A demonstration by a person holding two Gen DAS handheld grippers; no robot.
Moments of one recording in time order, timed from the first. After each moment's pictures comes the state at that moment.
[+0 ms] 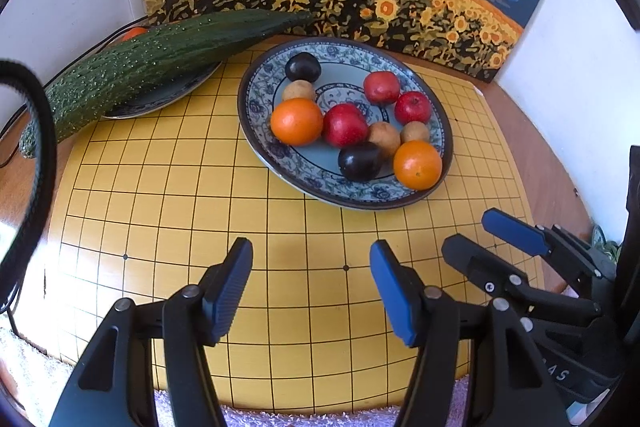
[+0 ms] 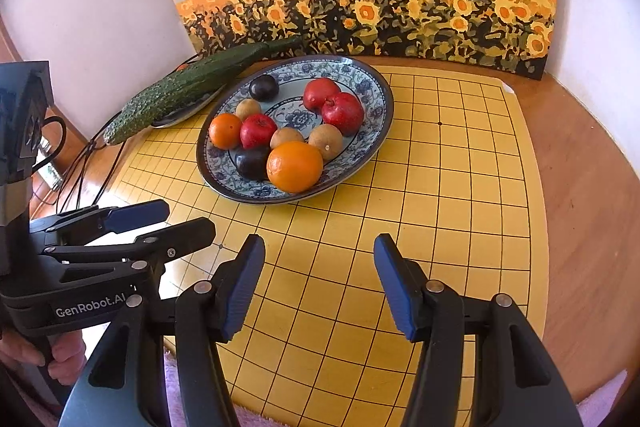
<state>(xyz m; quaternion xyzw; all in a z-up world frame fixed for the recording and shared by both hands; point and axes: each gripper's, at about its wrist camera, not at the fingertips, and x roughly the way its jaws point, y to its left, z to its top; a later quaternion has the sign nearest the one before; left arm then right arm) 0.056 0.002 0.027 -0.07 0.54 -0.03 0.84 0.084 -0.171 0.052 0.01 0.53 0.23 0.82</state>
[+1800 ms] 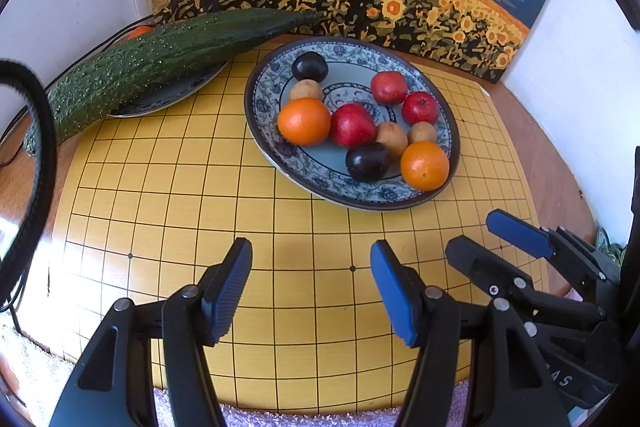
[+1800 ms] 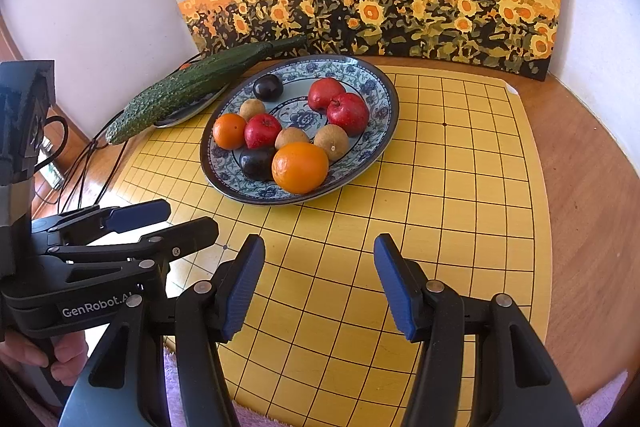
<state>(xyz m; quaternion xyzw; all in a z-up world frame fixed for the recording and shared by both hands) 0.059 0.005 0.026 -0.06 0.54 -0.02 0.84 0.084 -0.167 0.054 0.00 0.53 0.23 0.82</state>
